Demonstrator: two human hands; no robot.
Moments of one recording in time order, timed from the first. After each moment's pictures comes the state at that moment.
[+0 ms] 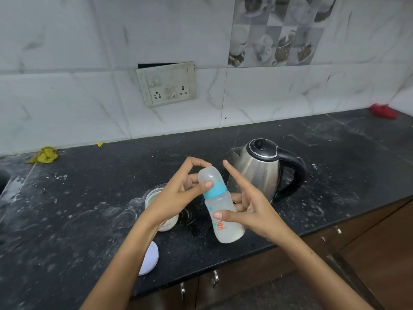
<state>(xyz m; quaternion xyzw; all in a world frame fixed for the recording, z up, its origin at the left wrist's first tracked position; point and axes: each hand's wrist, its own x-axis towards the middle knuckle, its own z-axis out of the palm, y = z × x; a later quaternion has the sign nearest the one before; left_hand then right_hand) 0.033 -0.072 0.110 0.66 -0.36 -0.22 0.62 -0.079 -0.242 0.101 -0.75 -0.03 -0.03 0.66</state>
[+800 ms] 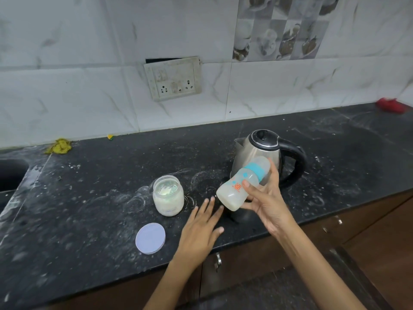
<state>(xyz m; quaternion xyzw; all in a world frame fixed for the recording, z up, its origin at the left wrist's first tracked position) -0.032 -0.079 -0.026 0.90 -0.41 -0.03 0.17 -0.092 -0.252 0.071 -0.52 0.12 -0.13 0.84</state>
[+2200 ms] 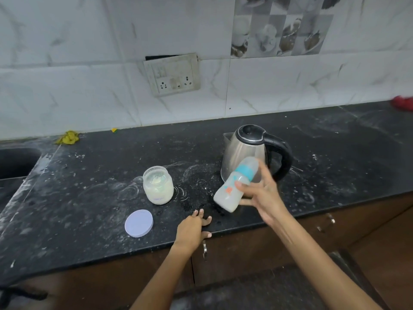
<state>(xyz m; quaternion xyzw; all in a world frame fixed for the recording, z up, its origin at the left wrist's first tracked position) -0.047 -0.119 -0.051 0.93 -0.28 -0.20 0.11 -0.110 -0.309 0.059 -0.59 0.15 -0.08 0.79</state>
